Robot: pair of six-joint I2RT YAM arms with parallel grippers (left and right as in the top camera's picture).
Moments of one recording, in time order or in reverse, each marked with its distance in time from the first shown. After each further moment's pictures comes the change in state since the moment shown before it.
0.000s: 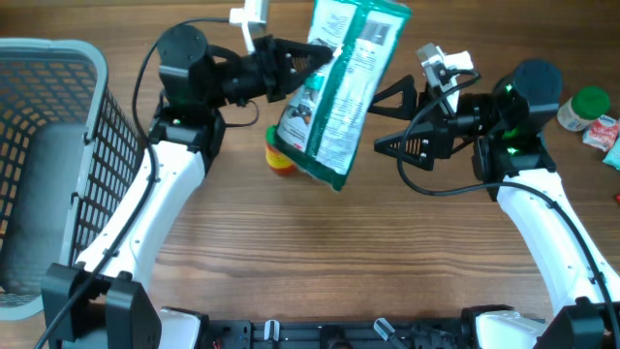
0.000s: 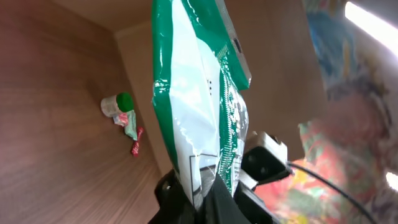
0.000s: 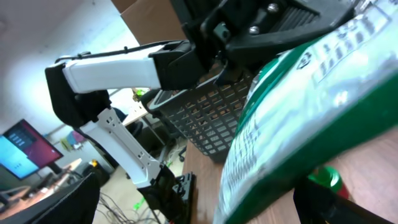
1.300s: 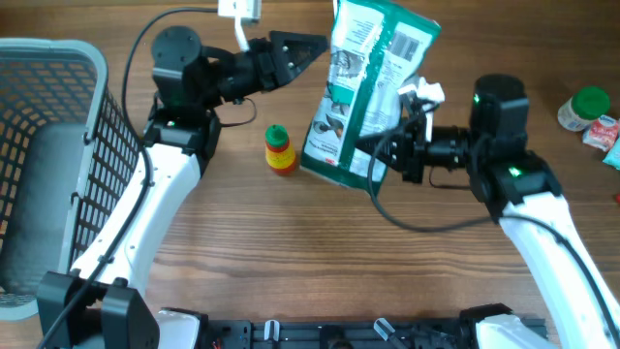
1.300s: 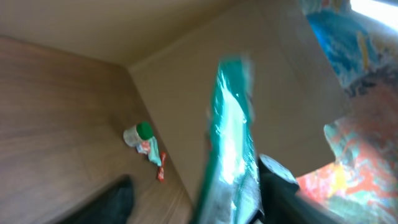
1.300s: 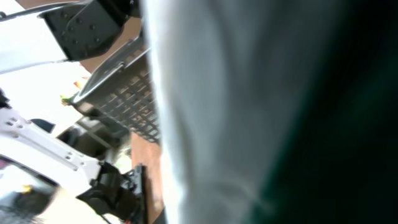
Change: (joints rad) left arm 0.029 -0.020 -0.002 -0.004 -0.065 0.153; right arm 0.087 -0.164 0.001 -0.804 0.432 -0.591
